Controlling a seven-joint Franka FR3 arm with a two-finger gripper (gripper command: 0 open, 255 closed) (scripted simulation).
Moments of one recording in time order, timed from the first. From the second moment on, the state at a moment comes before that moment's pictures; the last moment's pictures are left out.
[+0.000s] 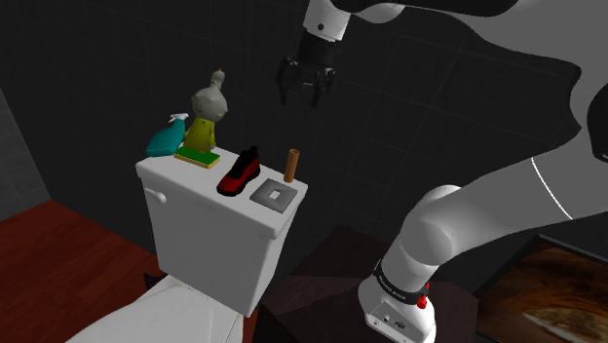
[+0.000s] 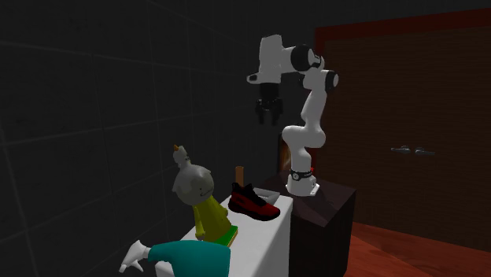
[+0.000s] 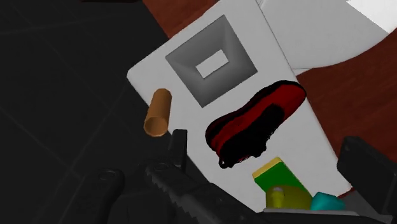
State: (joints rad) arm -0.09 -0.56 0.13 -2.18 0.11 1.72 0.36
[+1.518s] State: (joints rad) arm -0.17 0.23 0.25 -1.82 0.14 1.80 1.22
